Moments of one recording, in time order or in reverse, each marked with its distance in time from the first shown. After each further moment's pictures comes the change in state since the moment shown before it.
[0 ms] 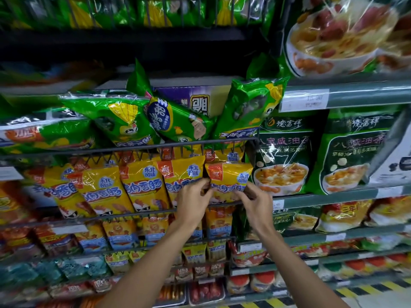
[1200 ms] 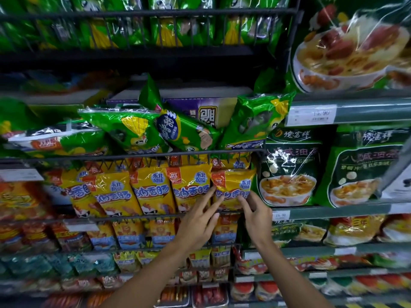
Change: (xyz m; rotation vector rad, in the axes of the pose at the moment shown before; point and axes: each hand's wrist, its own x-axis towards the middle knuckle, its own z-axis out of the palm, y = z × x) left_hand -0.036 -0.041 0.008 0.235 -0.273 0.311; right_hand 0.001 0.019 0.018 -0.072 0.050 0.083
